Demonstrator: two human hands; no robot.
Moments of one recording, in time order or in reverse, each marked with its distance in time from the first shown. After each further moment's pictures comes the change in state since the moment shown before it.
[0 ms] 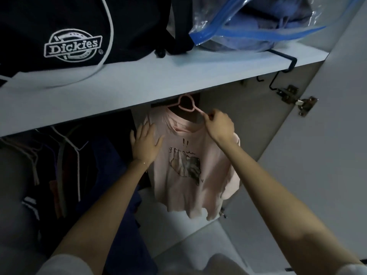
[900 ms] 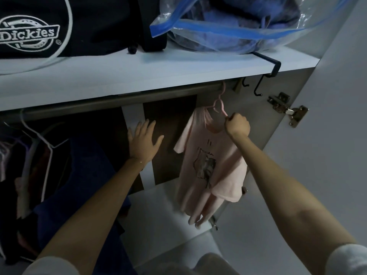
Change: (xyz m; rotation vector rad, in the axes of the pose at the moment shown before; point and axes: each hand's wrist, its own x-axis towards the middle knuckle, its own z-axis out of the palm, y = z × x) left_hand 0.014 0.049 0.016 0.005 0.020 0.000; right_hand 0.083 0.113 -0.012 -0.128 -0.025 0.222
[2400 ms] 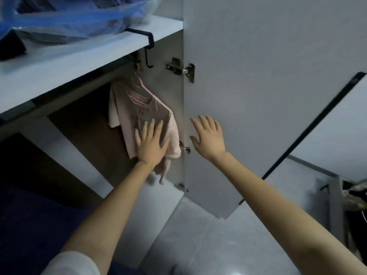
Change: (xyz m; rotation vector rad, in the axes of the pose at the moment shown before) left_hand -0.071 0.183 0.043 -0.097 -0.231 0.545; right_hand -0.209 0.126 -0.066 -0.272 0.120 -0.080
